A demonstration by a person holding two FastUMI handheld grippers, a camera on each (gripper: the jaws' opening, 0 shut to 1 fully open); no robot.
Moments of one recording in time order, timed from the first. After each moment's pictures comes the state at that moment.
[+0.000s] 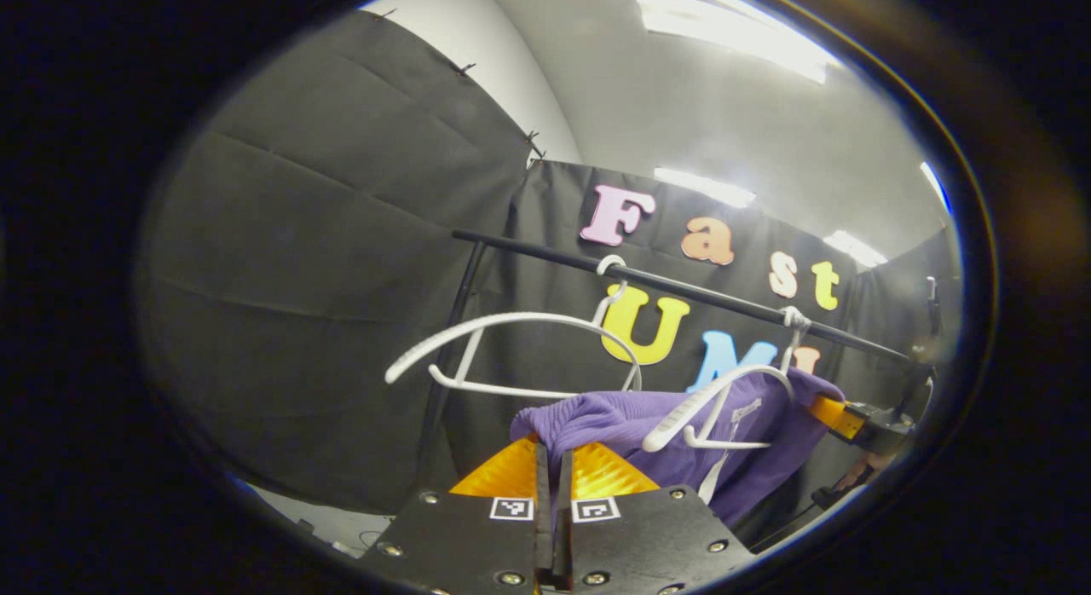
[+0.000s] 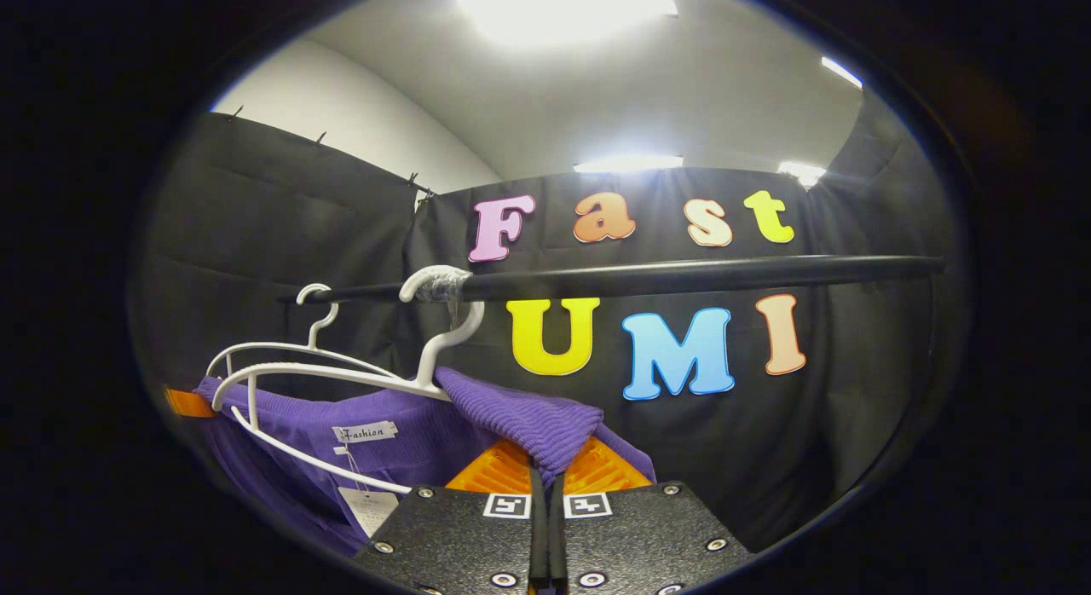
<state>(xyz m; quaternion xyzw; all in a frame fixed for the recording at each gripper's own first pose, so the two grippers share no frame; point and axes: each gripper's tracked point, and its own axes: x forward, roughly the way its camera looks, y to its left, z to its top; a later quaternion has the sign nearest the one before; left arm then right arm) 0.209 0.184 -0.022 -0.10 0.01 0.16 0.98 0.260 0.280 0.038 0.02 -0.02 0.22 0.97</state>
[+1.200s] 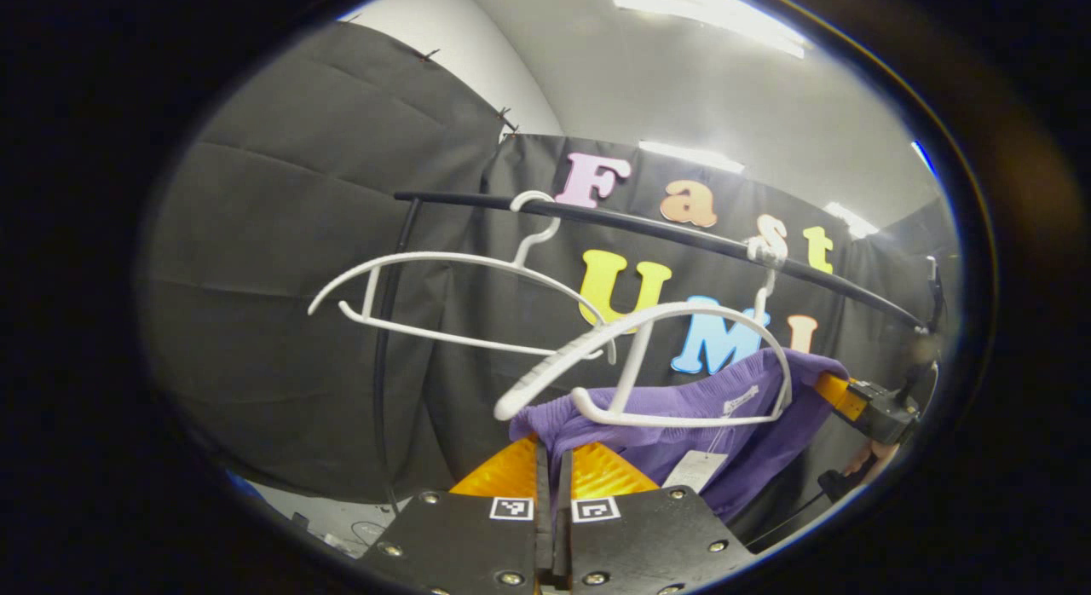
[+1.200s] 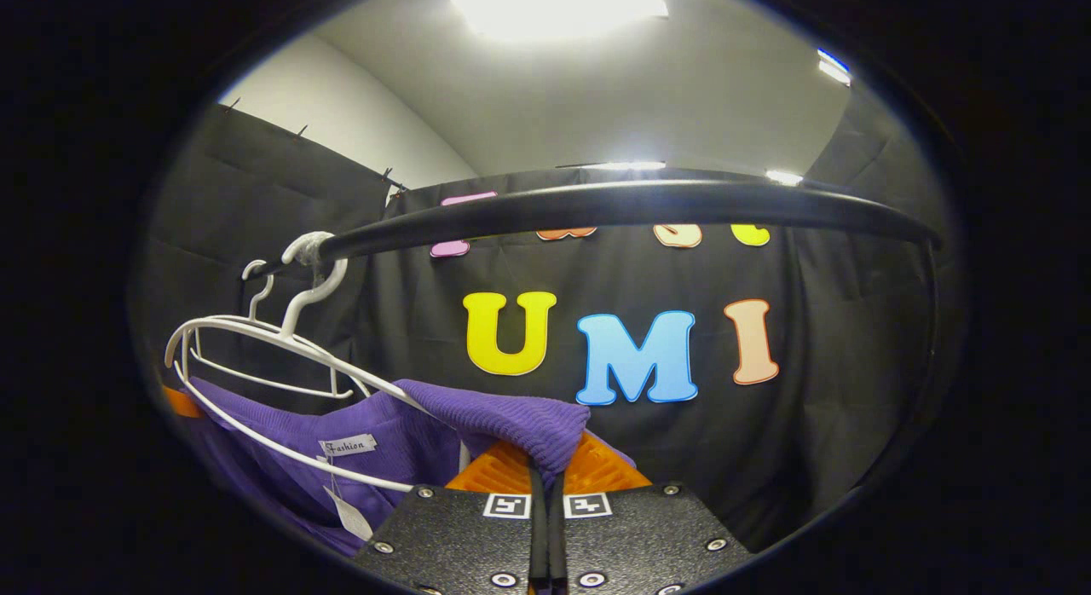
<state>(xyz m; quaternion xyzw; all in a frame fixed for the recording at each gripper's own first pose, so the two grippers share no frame) 0.278 0.091 -0.067 -0.08 0.06 0.15 0.98 0.329 0.199 0.011 0.01 -0.03 0.19 0.98</state>
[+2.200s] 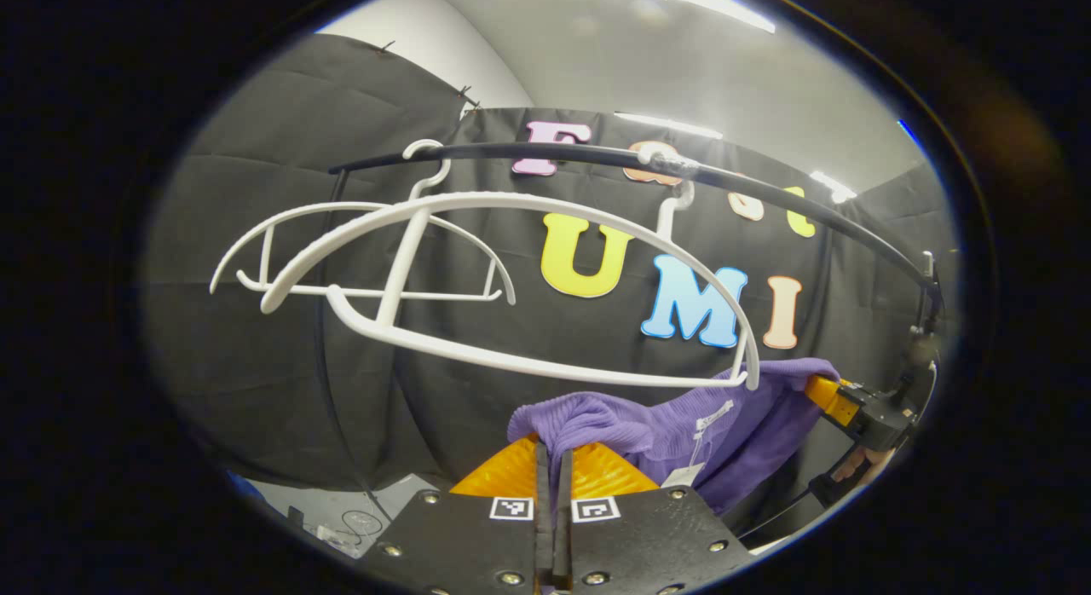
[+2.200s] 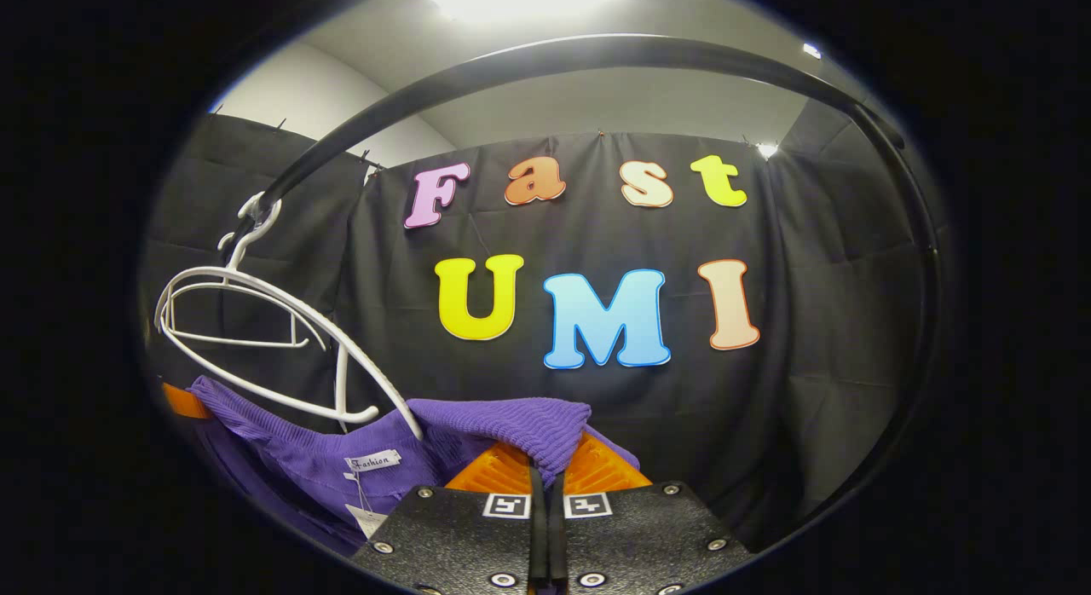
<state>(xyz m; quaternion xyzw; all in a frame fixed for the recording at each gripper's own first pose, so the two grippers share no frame) 0.320 -0.008 -0.113 -0.06 0.11 0.13 0.98 0.355 0.123 -0.059 0.02 0.02 0.18 0.98</state>
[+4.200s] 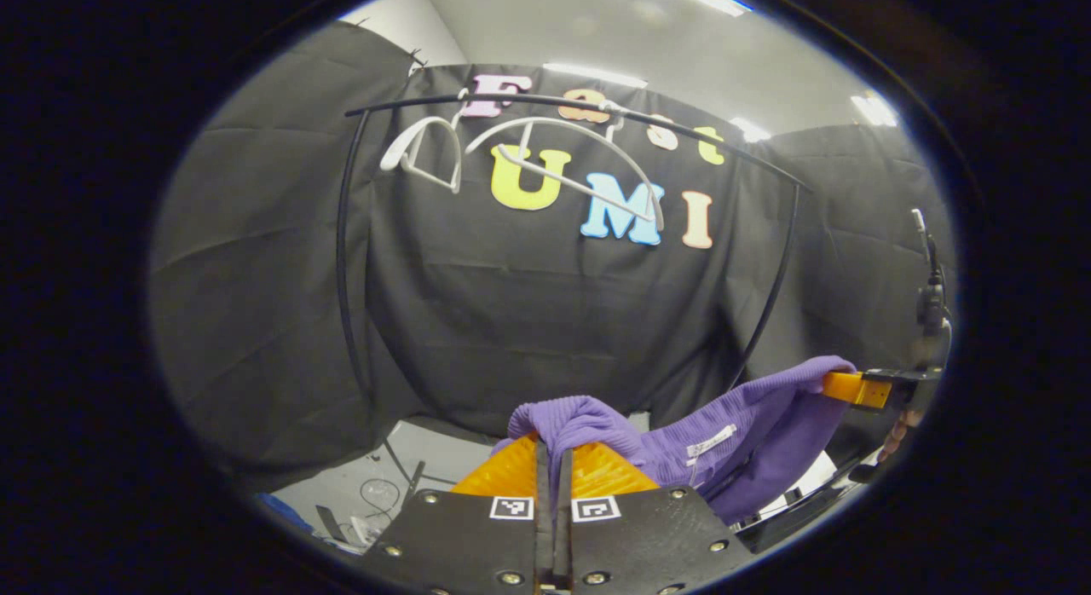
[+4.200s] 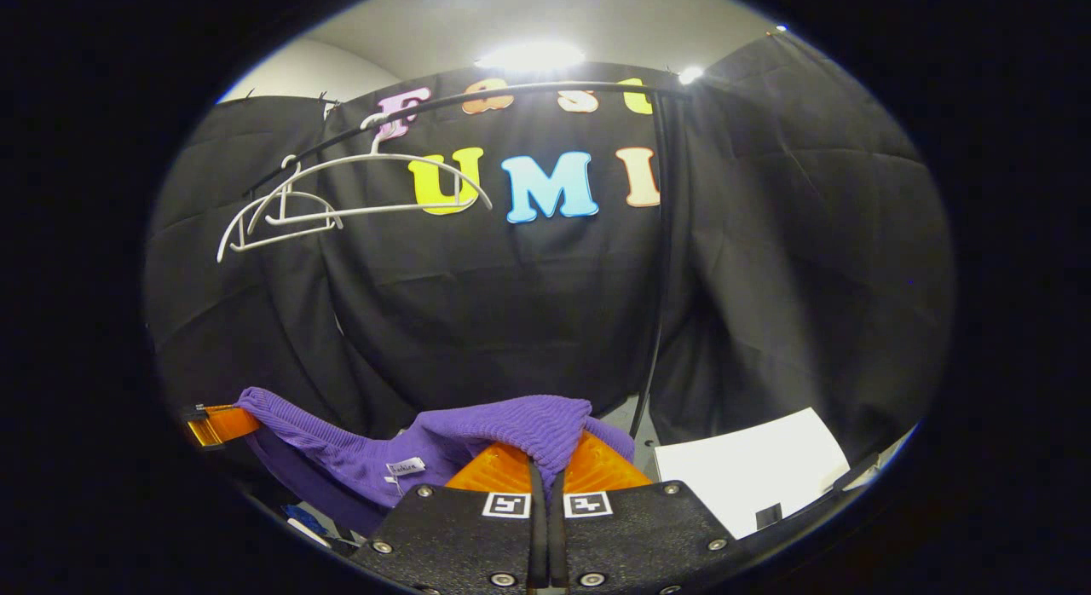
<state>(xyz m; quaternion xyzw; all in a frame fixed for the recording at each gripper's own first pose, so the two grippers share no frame) 0.069 0.020 -0.227 -0.05 0.23 -0.02 0.97 0.000 0.117 -0.190 0.04 0.24 0.06 0.97</state>
